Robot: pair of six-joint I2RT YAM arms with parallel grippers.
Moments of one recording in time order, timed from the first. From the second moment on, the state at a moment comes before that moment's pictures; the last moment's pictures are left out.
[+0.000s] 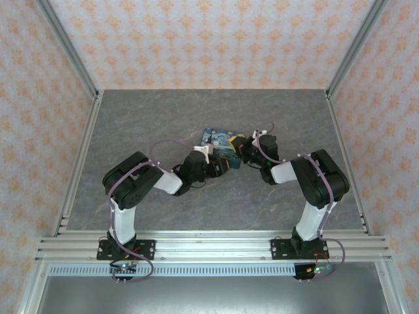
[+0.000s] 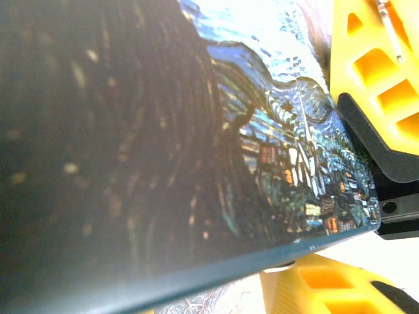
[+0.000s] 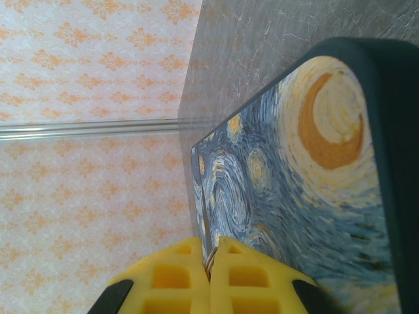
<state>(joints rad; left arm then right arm) -0.67 1.94 0.73 0.74 0.18 -0.91 0.38 1.80 0.64 0.88 -0.42 1.39</state>
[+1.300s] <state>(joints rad) -0.72 2.03 0.66 1.07 0.10 -1.16 0.38 1.82 0.63 0.93 -0.42 1.41</state>
